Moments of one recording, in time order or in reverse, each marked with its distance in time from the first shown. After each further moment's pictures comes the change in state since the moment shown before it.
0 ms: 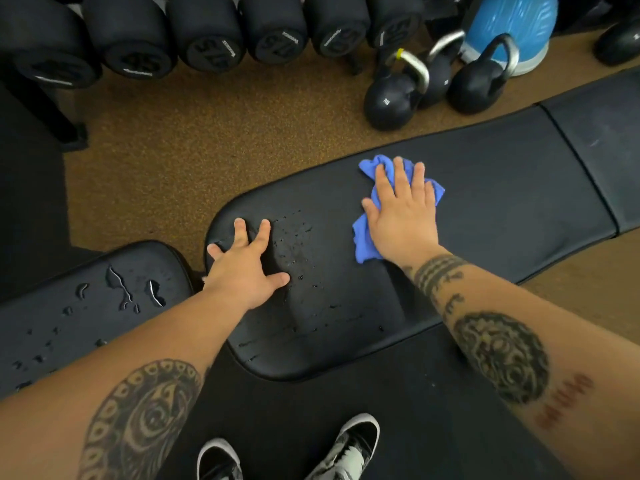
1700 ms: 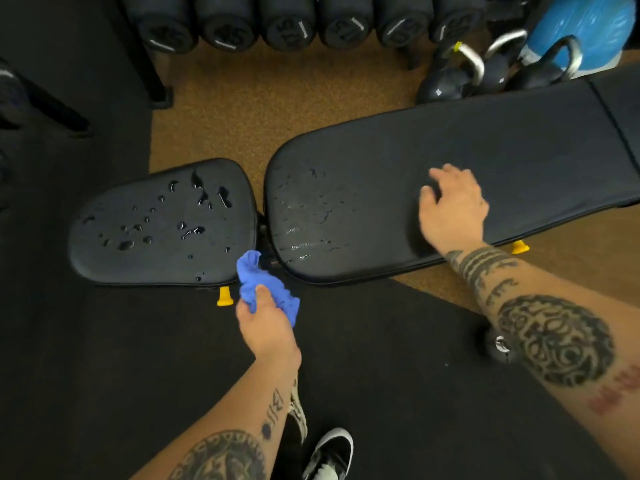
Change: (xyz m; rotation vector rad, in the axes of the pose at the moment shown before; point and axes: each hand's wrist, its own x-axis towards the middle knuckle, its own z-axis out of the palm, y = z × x) left_hand -0.187 -0.013 0.147 -1.717 0.711 -0.660; right_hand -0.115 0.002 -0.013 0.438 0.165 0.121
